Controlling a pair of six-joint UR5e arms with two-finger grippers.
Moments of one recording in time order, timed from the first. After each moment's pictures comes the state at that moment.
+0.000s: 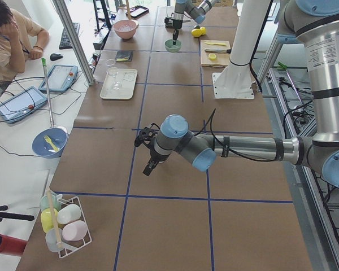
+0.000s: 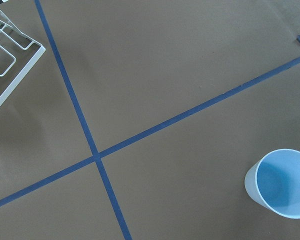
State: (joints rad) left arm -1.37 -1.33 -1.81 -2.21 -2.25 -0.12; right arm 0.82 -1.72 1.77 -0.68 2.13 1.27
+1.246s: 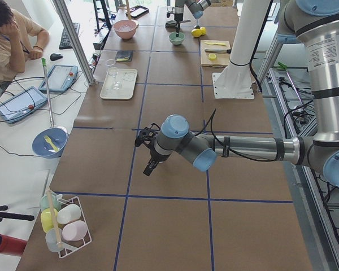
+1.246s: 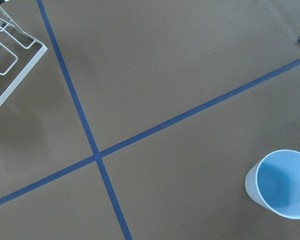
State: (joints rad) left arm -1.37 -1.32 -1.81 -2.21 -2.25 -0.12; right arm 0.94 -1.78 1.60 -0.58 2.27 1.08
